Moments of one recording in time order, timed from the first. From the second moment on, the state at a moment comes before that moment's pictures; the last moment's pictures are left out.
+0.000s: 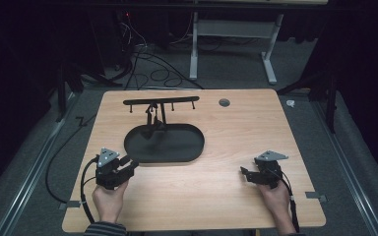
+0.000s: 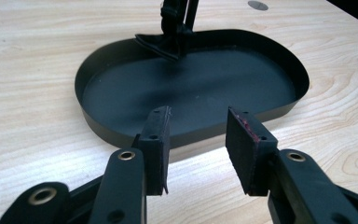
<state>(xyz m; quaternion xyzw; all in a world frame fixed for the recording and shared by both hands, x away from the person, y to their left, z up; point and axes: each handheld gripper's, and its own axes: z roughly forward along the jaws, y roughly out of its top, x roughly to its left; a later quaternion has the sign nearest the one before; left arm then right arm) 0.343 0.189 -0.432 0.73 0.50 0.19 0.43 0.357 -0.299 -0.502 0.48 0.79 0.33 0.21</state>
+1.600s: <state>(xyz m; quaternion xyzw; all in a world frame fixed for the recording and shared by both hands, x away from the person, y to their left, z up) 0.341 0.176 -0.490 0.74 0.52 0.18 0.38 0.357 -0.299 -0.502 0.48 0.79 0.33 0.21</state>
